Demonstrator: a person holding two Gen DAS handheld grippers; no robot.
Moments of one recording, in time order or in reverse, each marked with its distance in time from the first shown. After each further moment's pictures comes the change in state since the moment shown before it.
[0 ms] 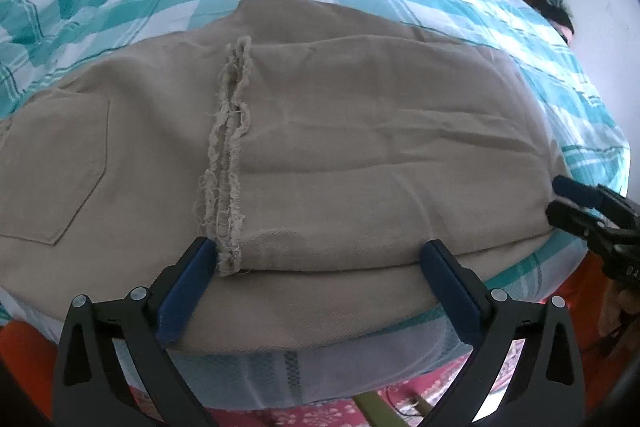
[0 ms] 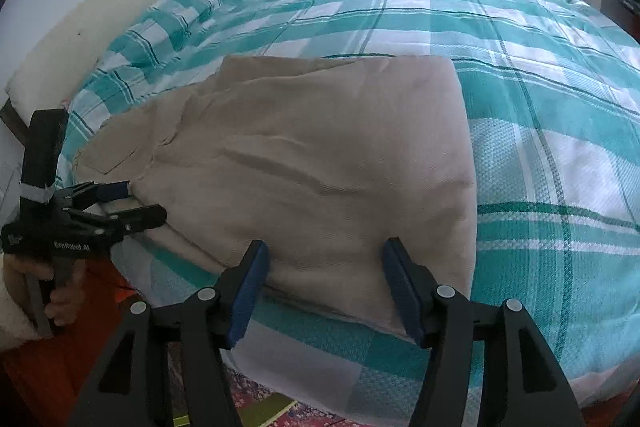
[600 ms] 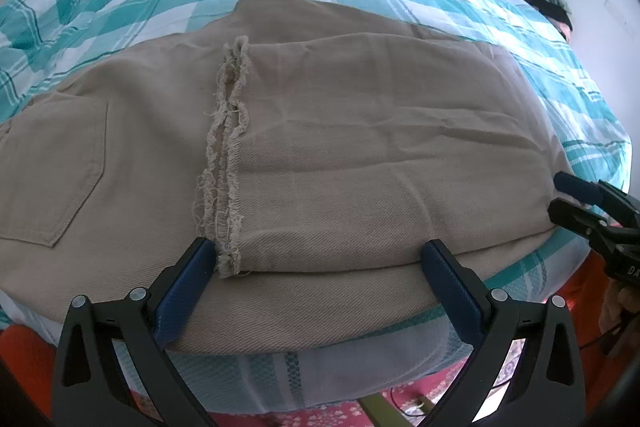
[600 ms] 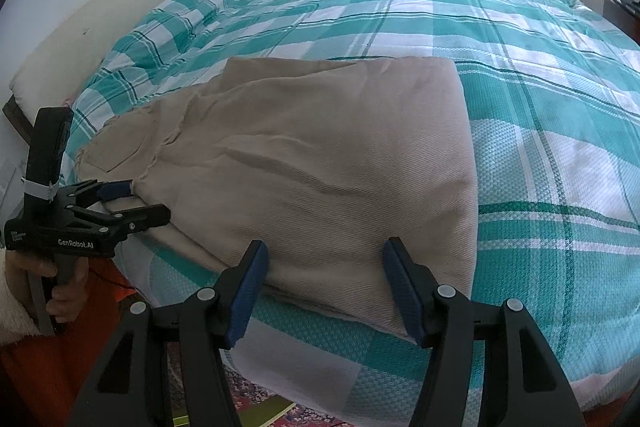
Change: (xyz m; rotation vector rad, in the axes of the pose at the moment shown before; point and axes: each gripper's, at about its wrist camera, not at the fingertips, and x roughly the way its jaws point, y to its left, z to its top) left arm 0.006 -0.001 0.001 0.019 -0.013 0.012; right arm 0.003 0.000 -0.006 -0.015 -0.028 0.008
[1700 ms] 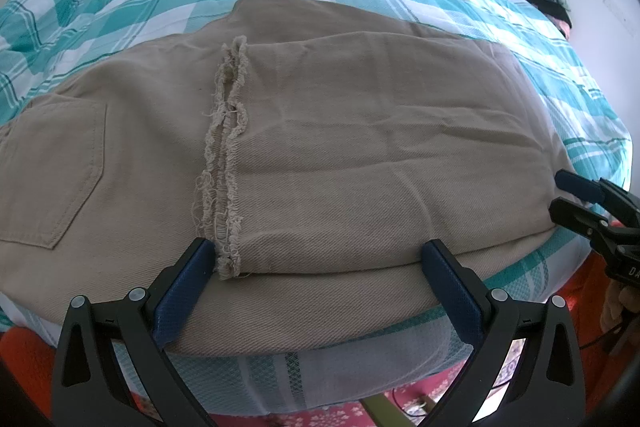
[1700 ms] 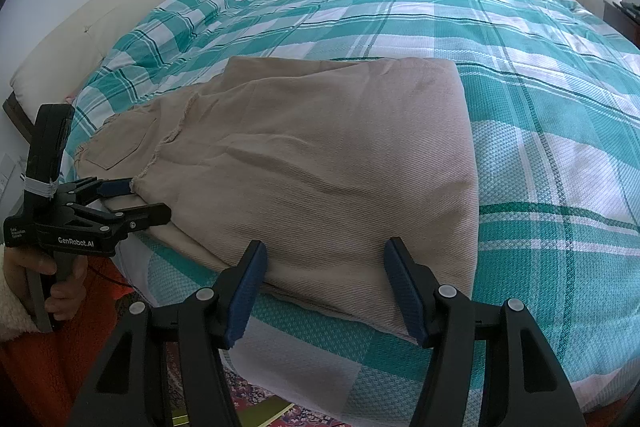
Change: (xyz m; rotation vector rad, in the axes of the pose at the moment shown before) left arm 0.001 -0.001 0.000 0.001 -0.001 0.003; right arm -0.001 0.001 -0.002 0.001 -0.005 -0.003
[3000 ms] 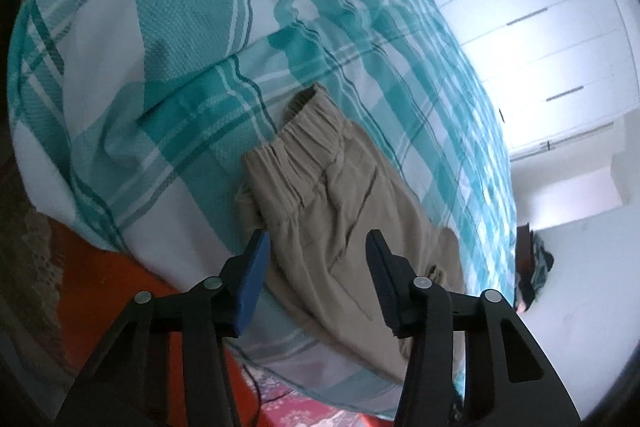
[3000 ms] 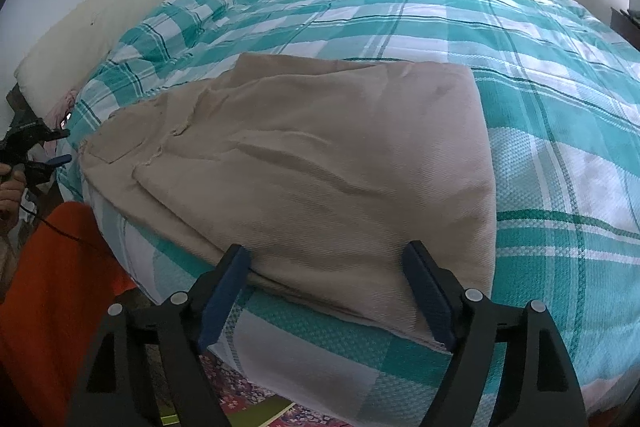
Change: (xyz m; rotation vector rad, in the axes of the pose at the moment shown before) left arm -0.112 0.321 -0.055 -0.973 -0.186 -0.194; right arm 0.004 0.006 0.002 -0.025 -0.001 0.009
